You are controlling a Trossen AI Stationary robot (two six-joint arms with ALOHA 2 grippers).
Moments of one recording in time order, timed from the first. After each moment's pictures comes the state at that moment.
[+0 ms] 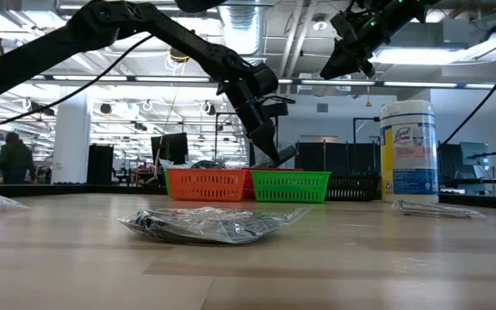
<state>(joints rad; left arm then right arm) 0.58 2.33 2.06 -0.65 0.06 0.60 -0.66 1.23 1.14 -0.48 -0.11 0.07</state>
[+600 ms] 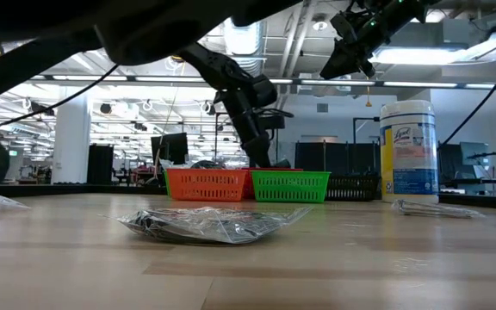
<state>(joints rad) 0.57 2.33 1.97 -0.64 0.04 0.60 -0.66 1.23 1.14 -0.48 -0.11 0.08</state>
